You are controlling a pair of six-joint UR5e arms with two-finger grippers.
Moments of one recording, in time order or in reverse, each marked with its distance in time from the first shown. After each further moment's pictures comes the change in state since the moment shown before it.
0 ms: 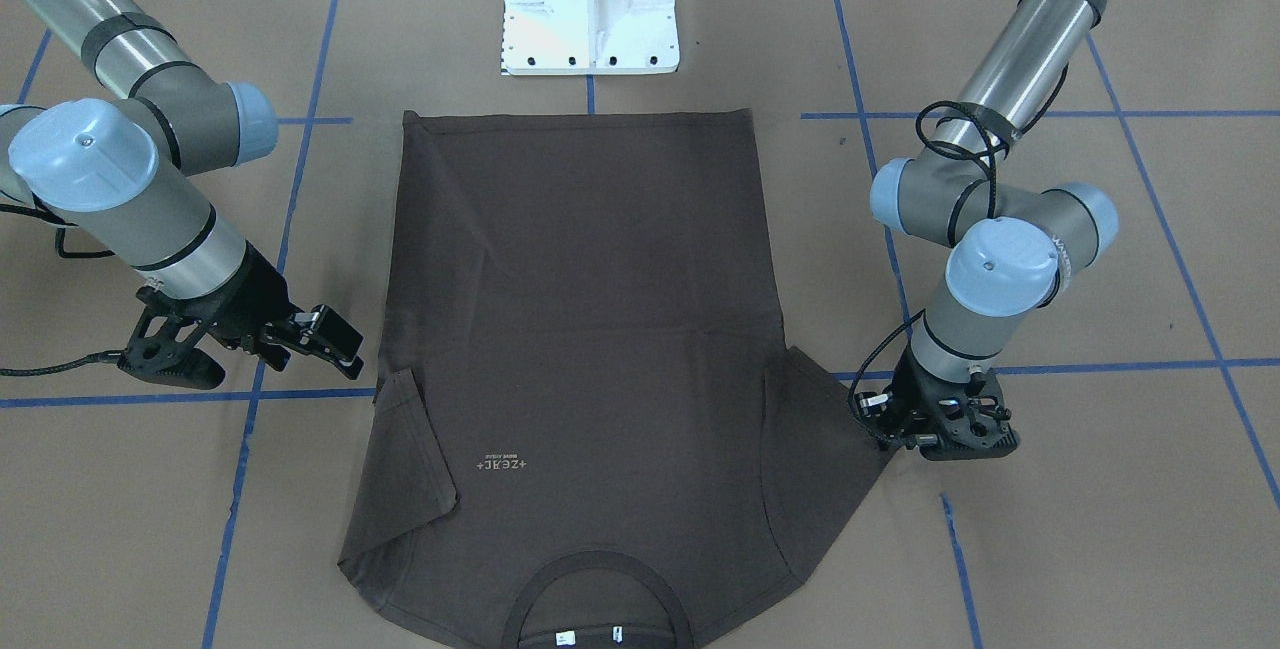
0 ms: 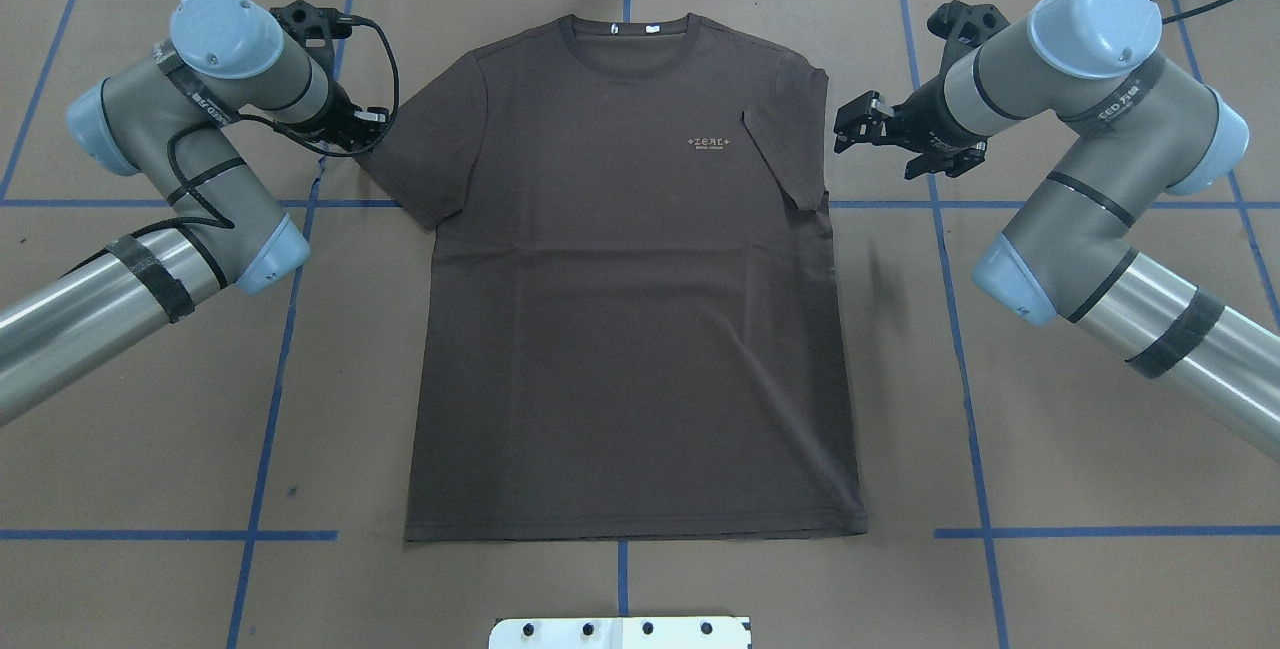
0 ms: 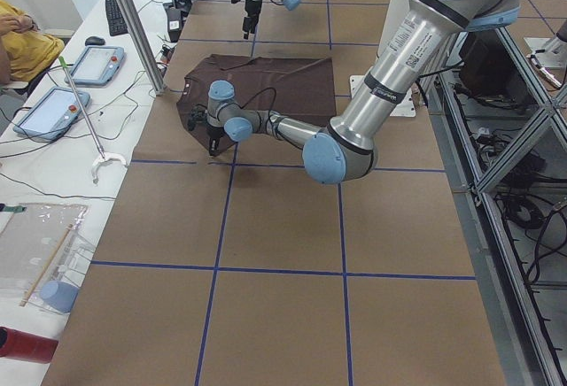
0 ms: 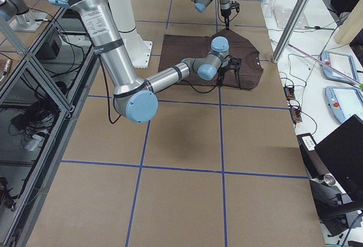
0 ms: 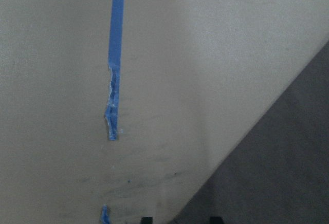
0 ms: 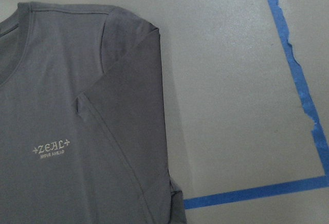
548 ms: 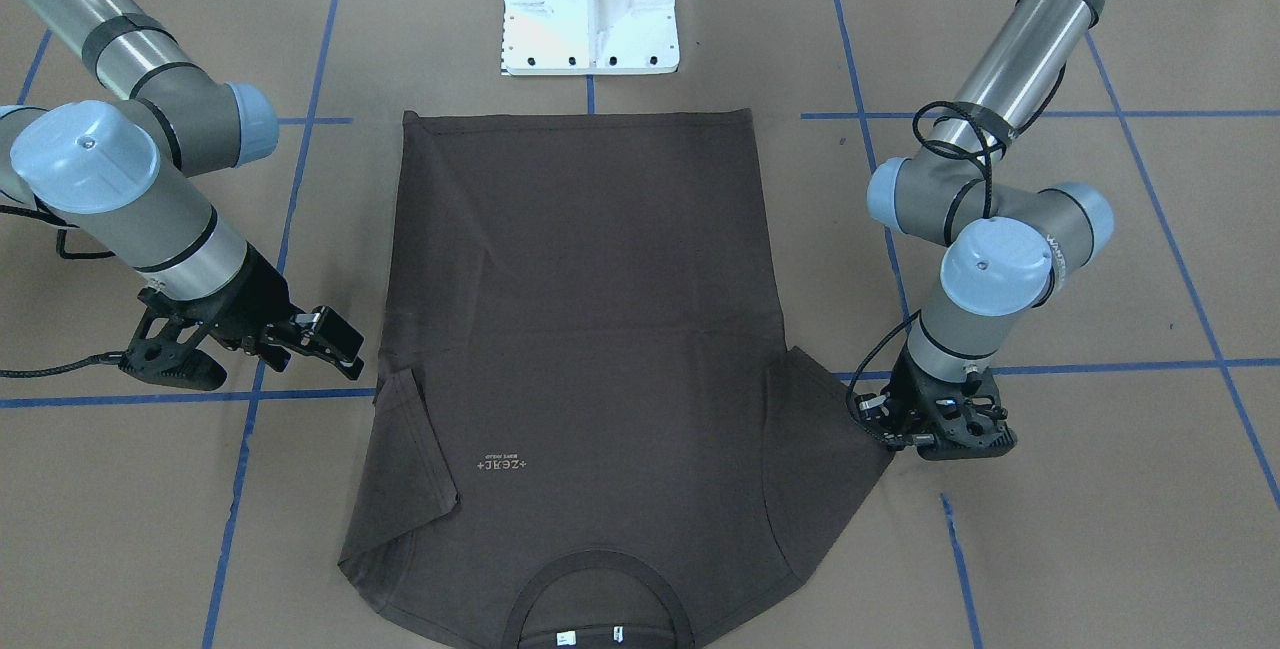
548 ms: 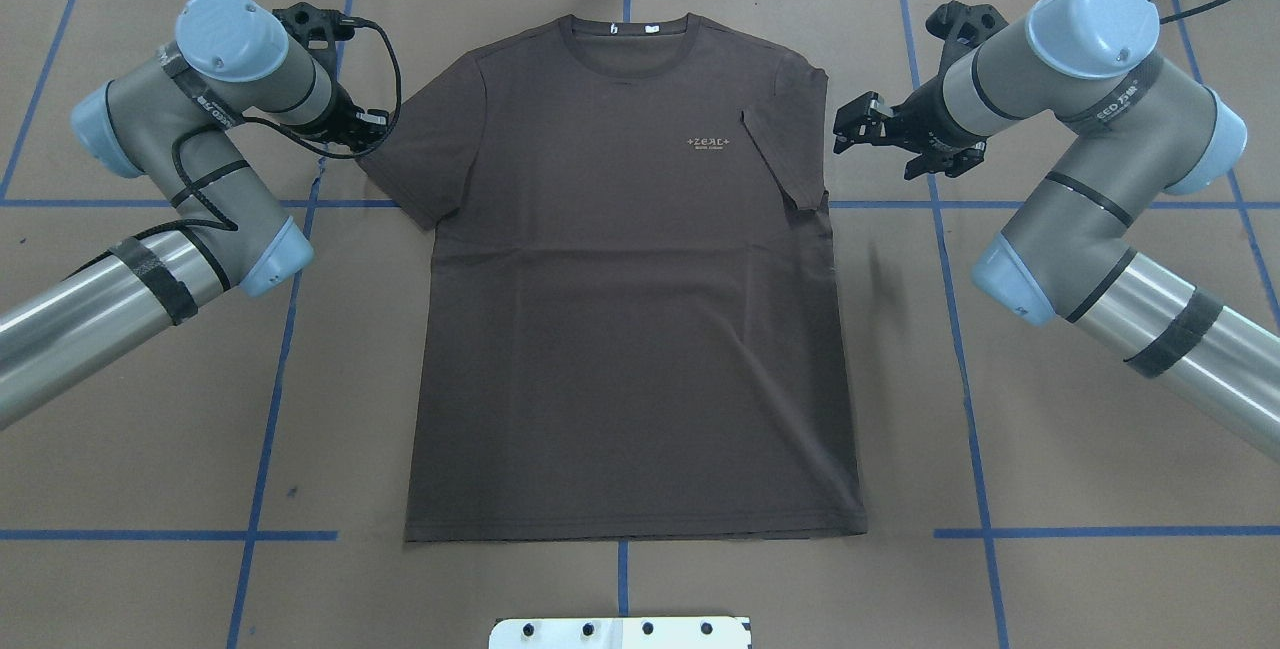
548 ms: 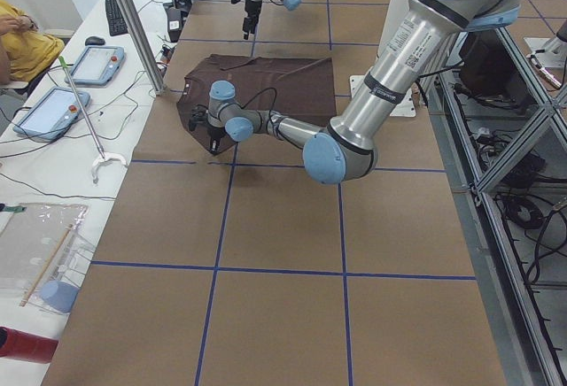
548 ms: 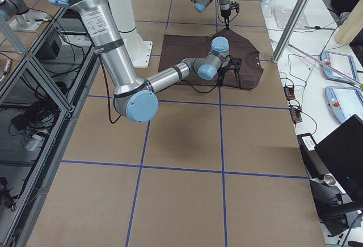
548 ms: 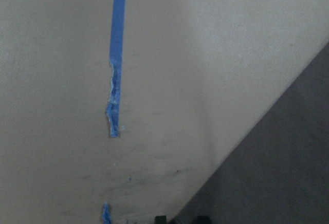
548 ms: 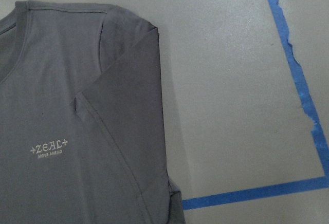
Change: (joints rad) left arm 0.005 -0.003 0.000 0.007 0.014 0.000; right arm -0.001 0.002 -0.003 -0.003 -0.001 -0.004
